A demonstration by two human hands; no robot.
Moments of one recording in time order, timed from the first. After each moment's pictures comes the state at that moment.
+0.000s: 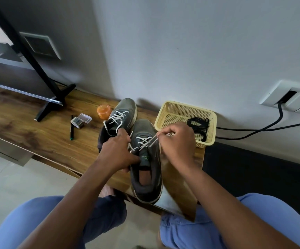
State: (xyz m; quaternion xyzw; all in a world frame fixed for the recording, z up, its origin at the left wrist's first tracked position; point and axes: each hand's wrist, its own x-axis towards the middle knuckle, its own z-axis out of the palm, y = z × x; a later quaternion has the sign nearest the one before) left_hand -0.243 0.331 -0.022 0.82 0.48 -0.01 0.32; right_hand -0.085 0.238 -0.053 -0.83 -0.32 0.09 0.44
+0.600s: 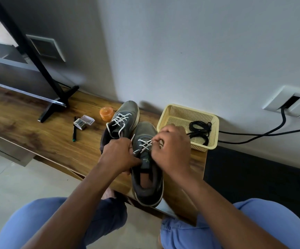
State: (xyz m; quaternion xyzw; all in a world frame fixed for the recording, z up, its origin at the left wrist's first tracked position) left_hand -0.244 0.336 -0.031 0.81 0.50 0.00 0.30; right_hand -0.103 0.237 -0.051 -0.82 -0.46 -0.01 0.35
